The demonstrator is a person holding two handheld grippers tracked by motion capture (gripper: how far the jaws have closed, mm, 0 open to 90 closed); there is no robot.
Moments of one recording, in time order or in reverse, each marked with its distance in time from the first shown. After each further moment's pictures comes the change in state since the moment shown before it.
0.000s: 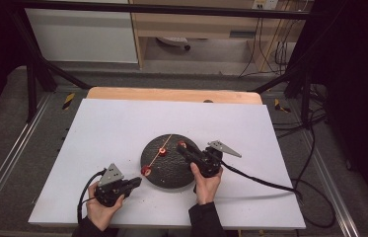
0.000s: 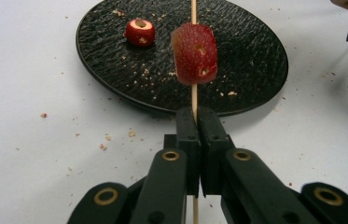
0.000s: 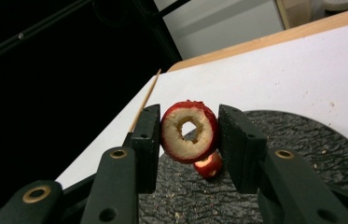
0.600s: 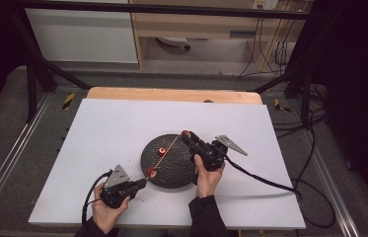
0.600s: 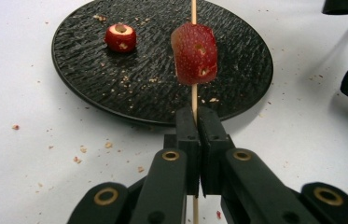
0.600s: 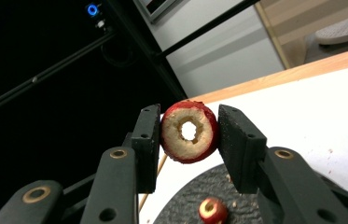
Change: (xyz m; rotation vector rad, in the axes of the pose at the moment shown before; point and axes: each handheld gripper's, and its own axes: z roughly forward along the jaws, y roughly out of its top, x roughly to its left) left arm -0.013 0.003 0.008 -0.004 -0.017 0.016; right arm -0.002 0.018 0.000 -0.152 0.016 0.034
